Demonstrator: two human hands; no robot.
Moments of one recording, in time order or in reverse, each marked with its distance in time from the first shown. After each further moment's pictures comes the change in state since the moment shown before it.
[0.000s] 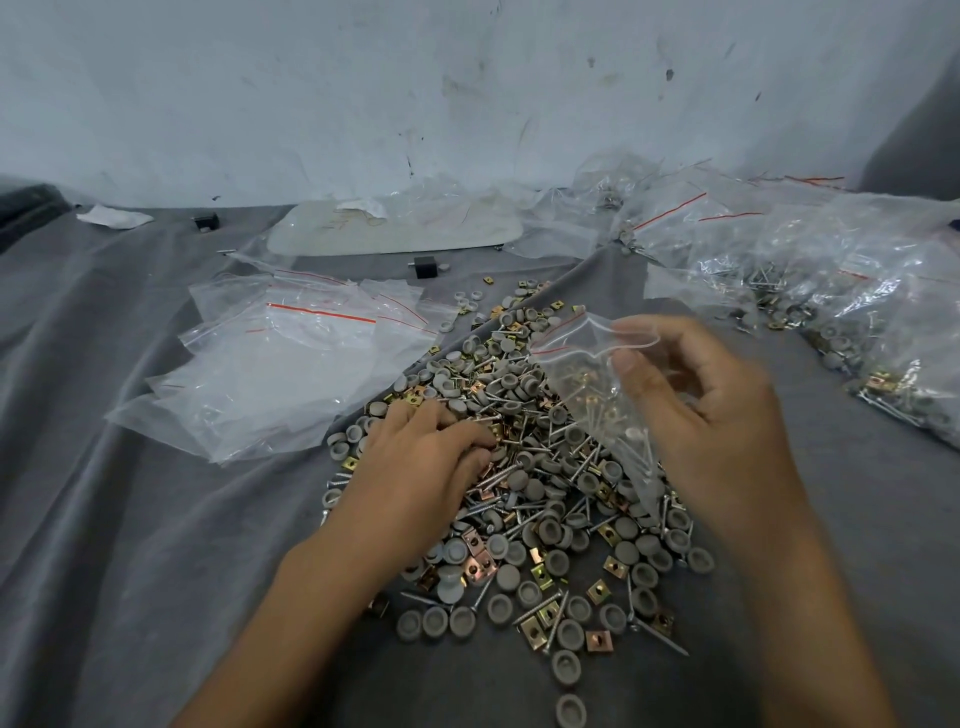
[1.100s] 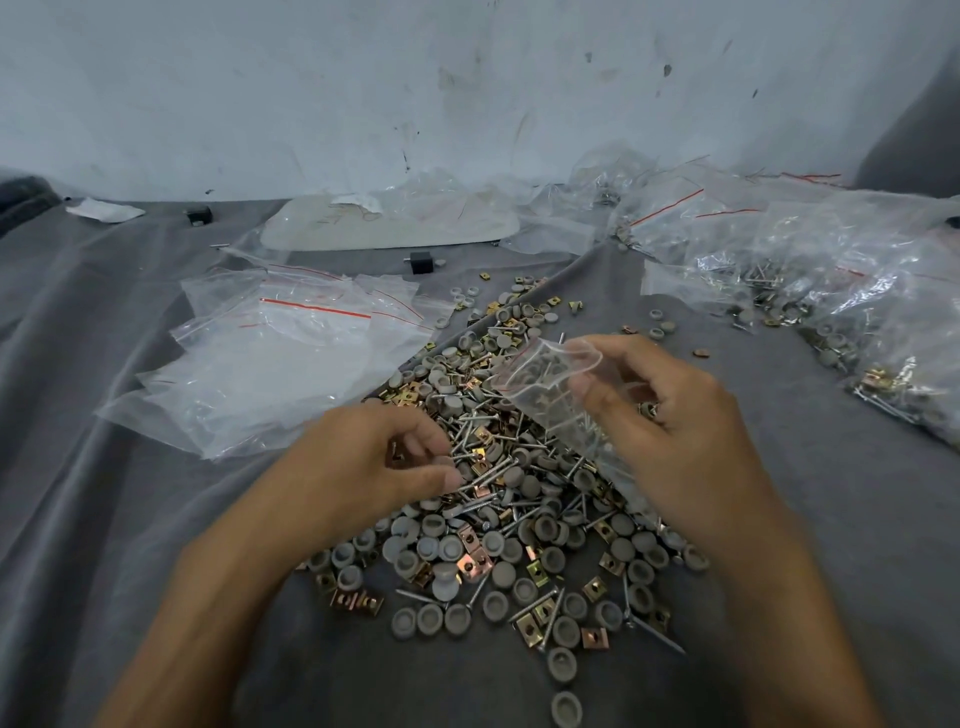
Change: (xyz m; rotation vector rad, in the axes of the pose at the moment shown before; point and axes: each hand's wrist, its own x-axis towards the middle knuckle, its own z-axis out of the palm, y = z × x) left_hand -0.008 -0.022 -0.044 -0.348 -0.138 -0.117; right_hand -0.003 -0.001 0.007 -0.095 -0.167 0.041
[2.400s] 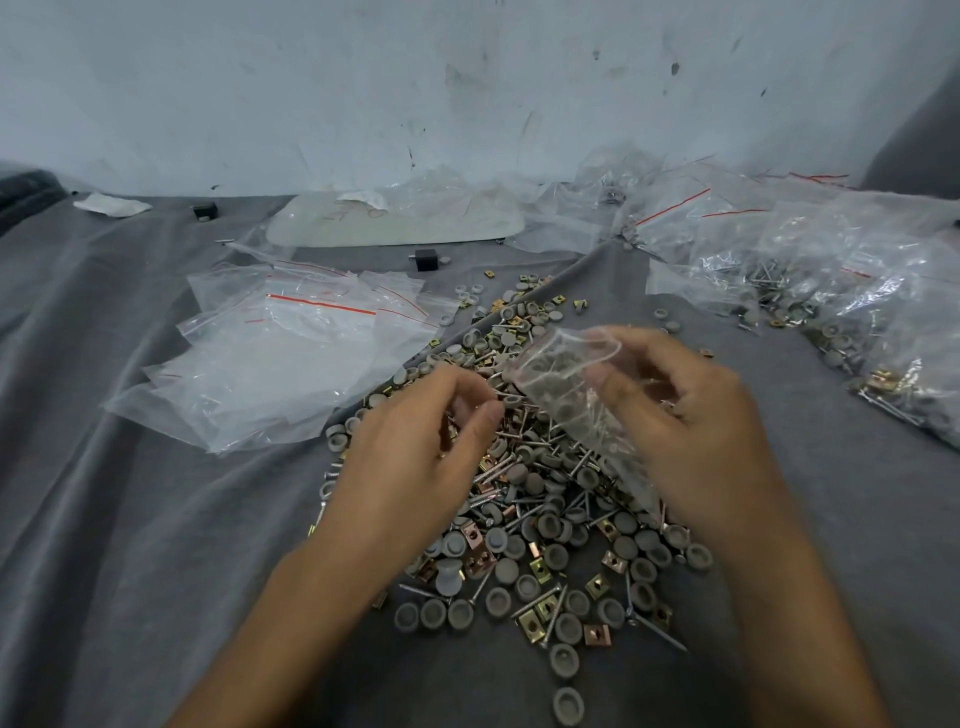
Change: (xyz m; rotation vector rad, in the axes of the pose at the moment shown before) left_hand -0.002 0.031 0.038 -0.063 0.408 0.198; right_hand 0.000 0.003 -0.002 0.062 0.061 -0.004
